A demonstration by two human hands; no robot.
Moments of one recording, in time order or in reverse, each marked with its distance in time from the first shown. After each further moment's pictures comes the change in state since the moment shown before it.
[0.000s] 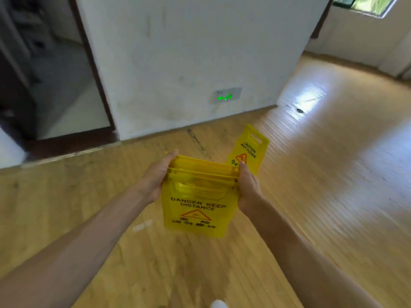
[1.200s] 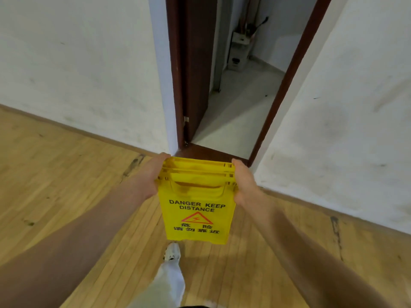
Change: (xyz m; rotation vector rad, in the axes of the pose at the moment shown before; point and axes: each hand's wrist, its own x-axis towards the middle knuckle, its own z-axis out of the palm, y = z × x) left_hand 0.213 0.223 -0.477 -0.434 0.905 -0.016; right_hand 0.131 -0.049 0.698 -0.460 -0.767 0.174
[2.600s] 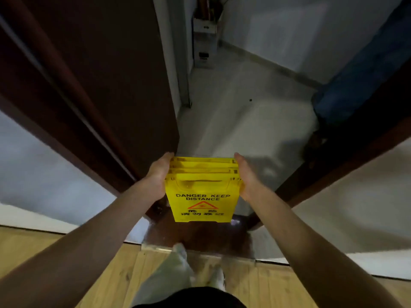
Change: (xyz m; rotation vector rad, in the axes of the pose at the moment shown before) left_hand 0.632 0.394 0.386 0.153 -0.034 -0.119; right_hand 0.671 -0.462 0.081 0.104 0.142 0.094
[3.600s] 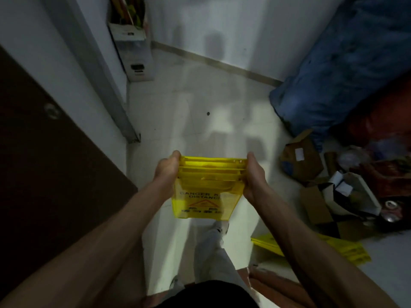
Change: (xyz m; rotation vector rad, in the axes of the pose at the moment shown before) left_hand 0.364 0.262 0.292 0.446 -0.166 0.168; right_hand 0.290 -0.329 0.032 0.319 0.358 -0.101
